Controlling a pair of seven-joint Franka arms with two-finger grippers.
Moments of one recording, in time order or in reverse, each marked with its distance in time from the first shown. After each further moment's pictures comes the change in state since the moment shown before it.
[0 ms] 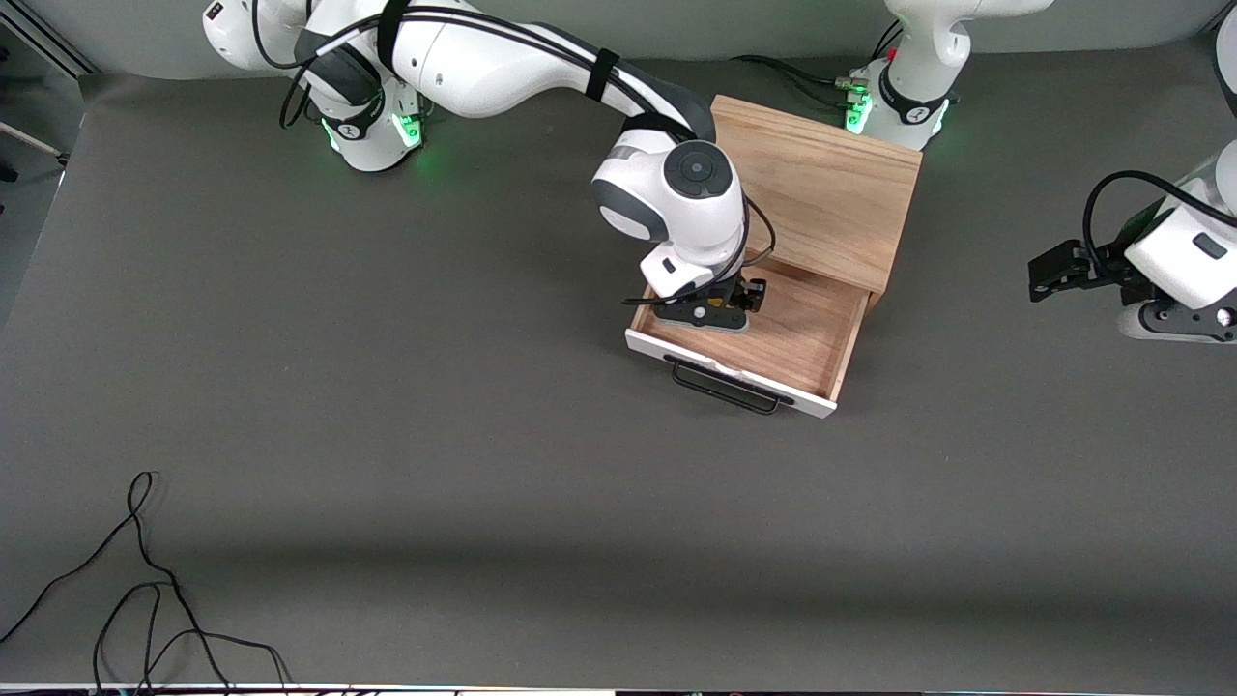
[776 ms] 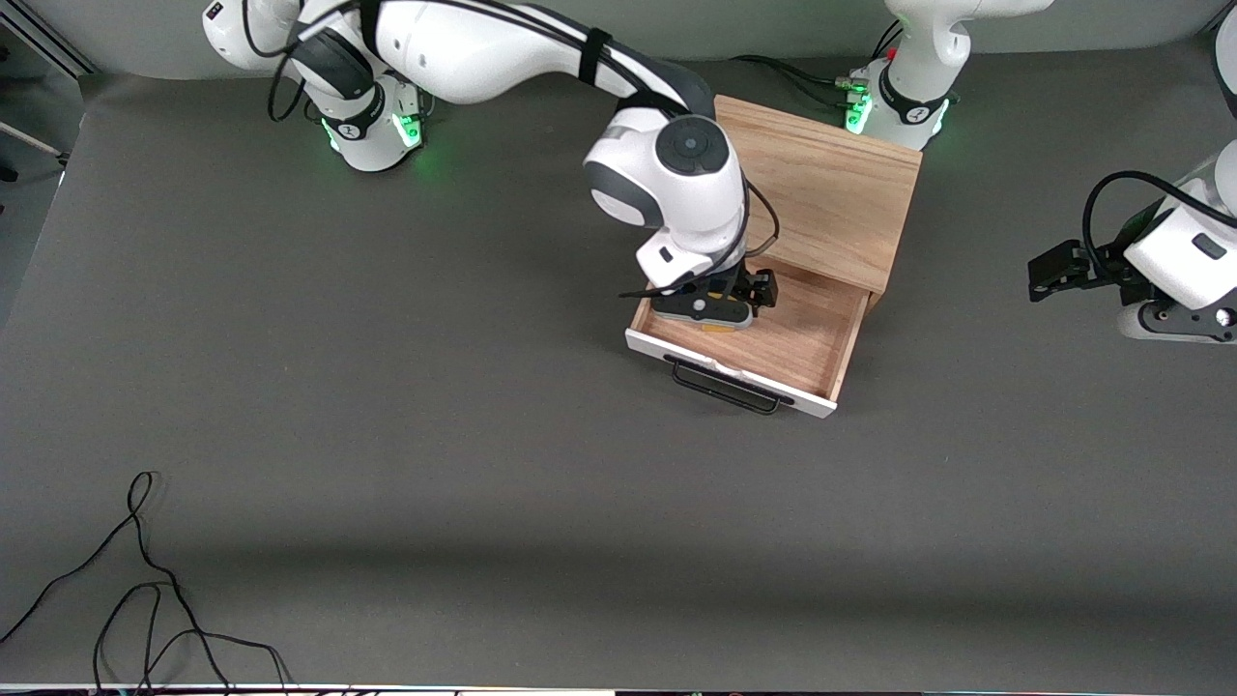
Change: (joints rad) left arm 0.000 0.000 0.000 -0.001 0.000 0.000 0.000; right arm -0.023 -0.064 -0.002 0.058 -0.001 -0.081 0.004
